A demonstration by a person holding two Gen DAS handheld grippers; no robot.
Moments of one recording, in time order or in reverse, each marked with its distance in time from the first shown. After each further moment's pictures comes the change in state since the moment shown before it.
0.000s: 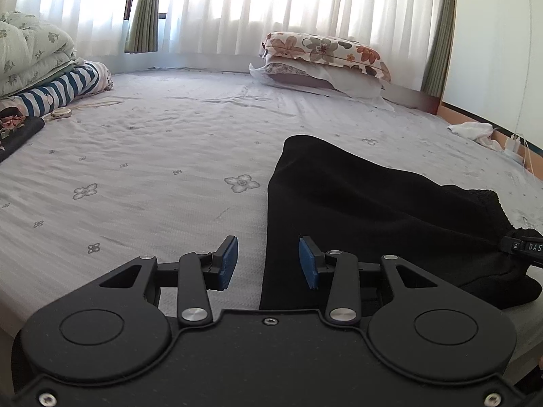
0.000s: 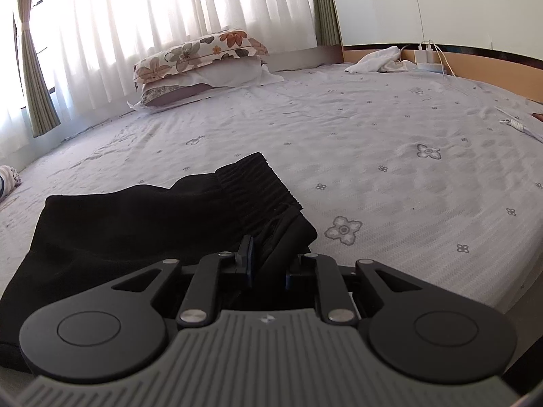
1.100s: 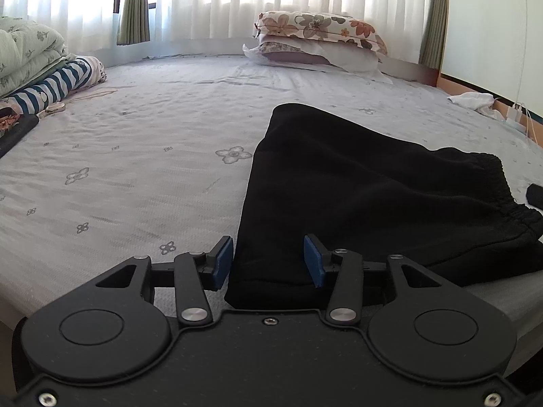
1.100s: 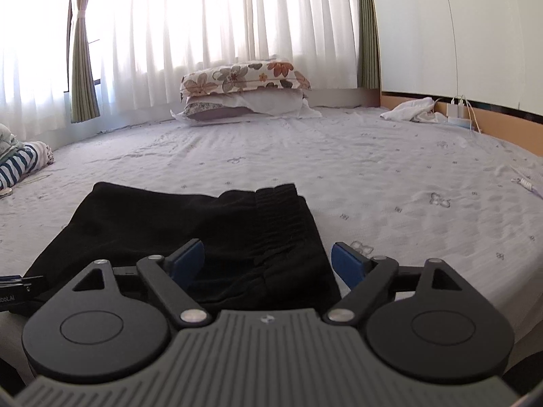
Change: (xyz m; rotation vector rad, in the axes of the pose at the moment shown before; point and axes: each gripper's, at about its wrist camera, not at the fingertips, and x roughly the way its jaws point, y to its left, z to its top) left arm 0.011 -0.009 -0.016 0.061 0.067 0.017; right arm -0.058 0.011 -0.007 -0.164 -0.132 0.087
